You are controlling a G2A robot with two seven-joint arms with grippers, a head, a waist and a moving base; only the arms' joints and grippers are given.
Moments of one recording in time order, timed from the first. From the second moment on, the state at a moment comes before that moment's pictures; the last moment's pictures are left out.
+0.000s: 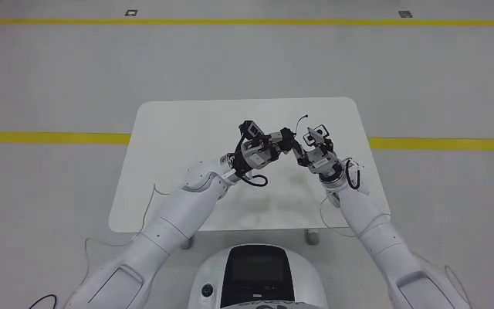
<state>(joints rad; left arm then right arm) 1.03 -1.36 -0.86 -1.23 -1.05 -0.27 -0.92 -1.12 -1.28 1.07 -1.02 1.41 -0.11 1.39</state>
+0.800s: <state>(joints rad) 1.03 -1.36 -0.86 -1.23 -1.05 -0.27 -0.92 -1.12 -1.31 1.09 -1.01 1.39 -0.12 1.39</state>
